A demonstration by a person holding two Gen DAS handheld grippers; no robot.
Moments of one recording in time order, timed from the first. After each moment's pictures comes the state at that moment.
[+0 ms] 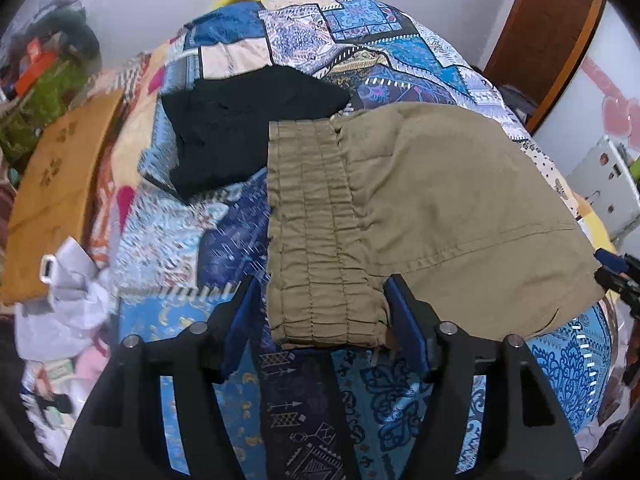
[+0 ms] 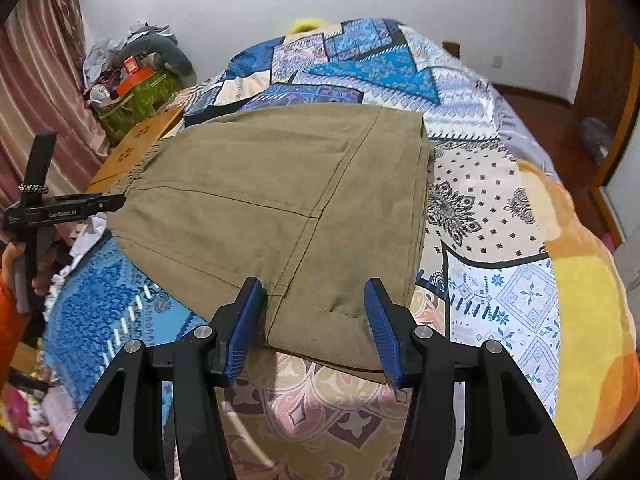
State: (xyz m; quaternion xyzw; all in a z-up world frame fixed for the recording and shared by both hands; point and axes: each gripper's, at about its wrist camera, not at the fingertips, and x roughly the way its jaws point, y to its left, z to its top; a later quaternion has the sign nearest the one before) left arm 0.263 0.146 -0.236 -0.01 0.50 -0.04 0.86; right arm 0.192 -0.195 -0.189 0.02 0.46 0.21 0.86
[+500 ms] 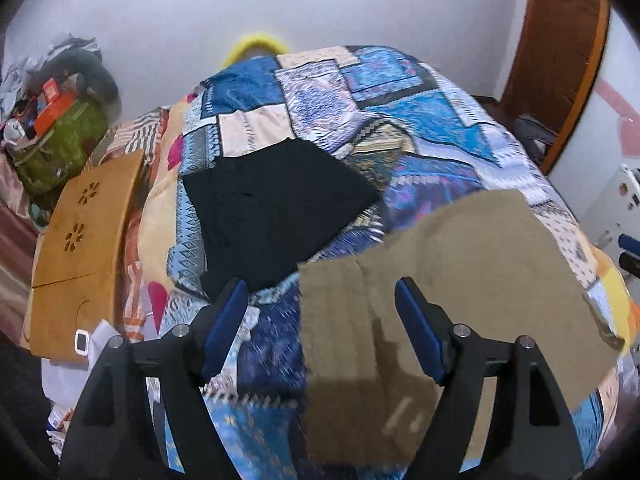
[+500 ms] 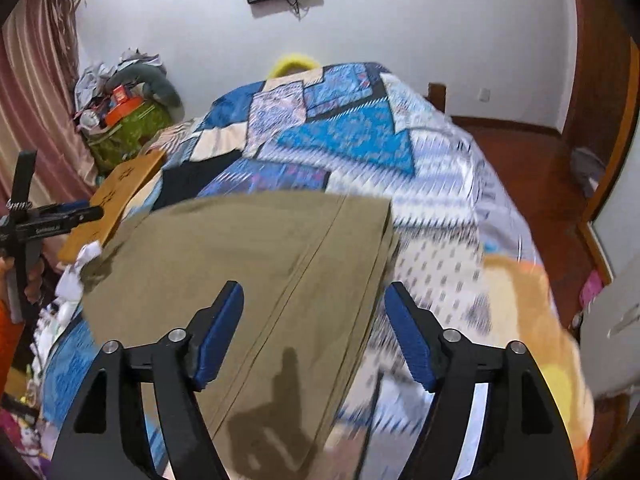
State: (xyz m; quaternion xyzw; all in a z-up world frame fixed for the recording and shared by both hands) left arm 0.342 0.158 -0.191 0.00 0.45 0.00 0.89; right arm 0.278 -0.217 -0.149 0.01 0.40 0.19 0.90
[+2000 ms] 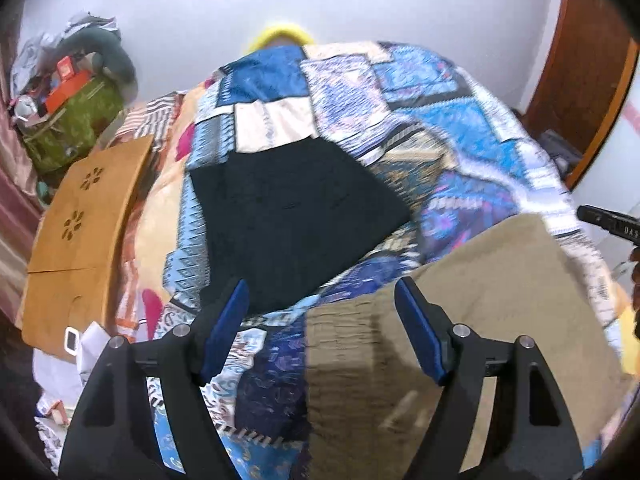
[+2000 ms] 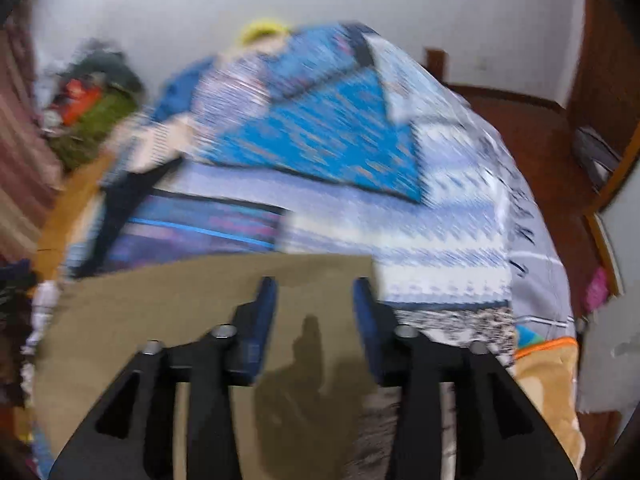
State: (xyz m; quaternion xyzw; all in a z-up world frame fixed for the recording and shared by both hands) left arm 0.376 0.166 -0.203 -0.04 0.45 0.02 0.89; right arm 0.408 -0.190 -0.162 0.01 0.46 0.19 0.87
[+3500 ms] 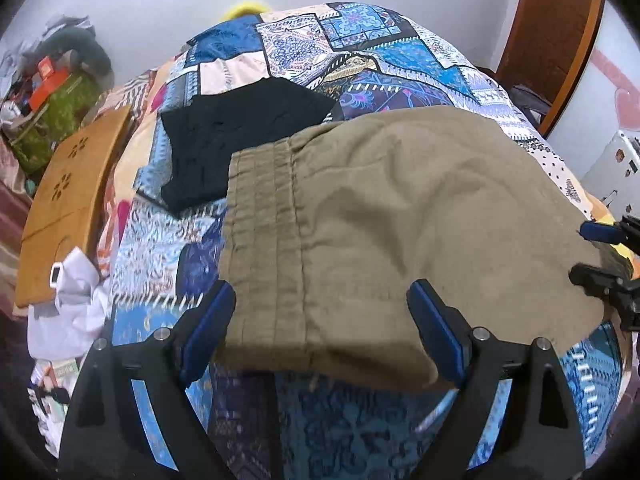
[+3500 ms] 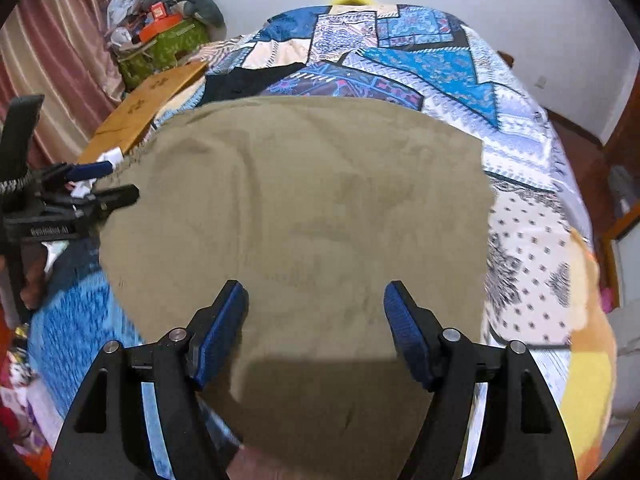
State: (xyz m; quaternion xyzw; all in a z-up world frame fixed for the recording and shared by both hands) left arm 0.265 0.101 -0.245 0.00 0.49 0.00 0.87; right arm 0.240 -0.134 -0.198 -0.08 0.49 0.25 0.83
